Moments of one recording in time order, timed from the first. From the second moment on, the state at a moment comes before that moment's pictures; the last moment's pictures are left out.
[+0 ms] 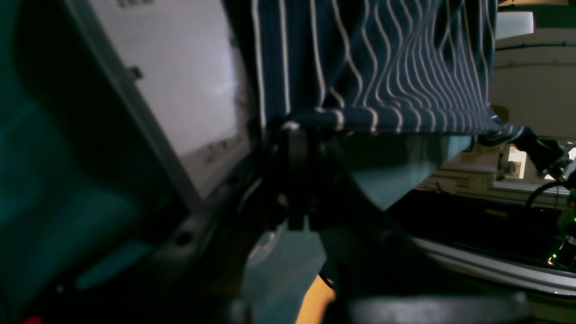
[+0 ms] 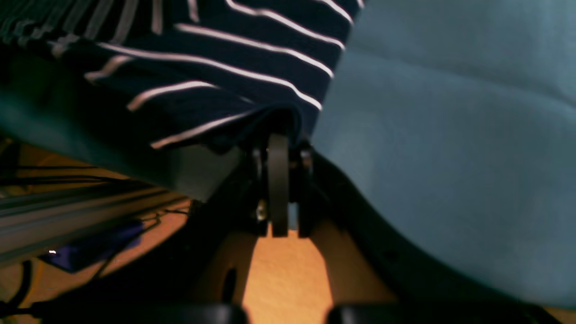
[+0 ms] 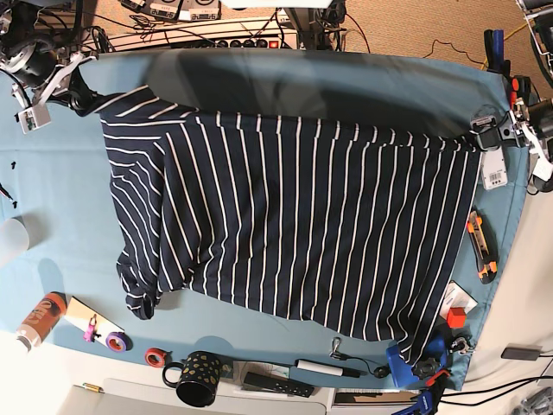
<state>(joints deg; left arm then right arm) 4.6 -34.3 -26.0 55.9 -84.6 -43.3 80.9 -31.5 21.4 53.0 117.8 58.8 40.0 -78.2</state>
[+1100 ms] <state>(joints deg) -4.6 -34.2 -26.0 64.4 -83.1 -43.7 82.4 -31.4 21.1 53.0 117.8 47.8 40.0 -75.1</state>
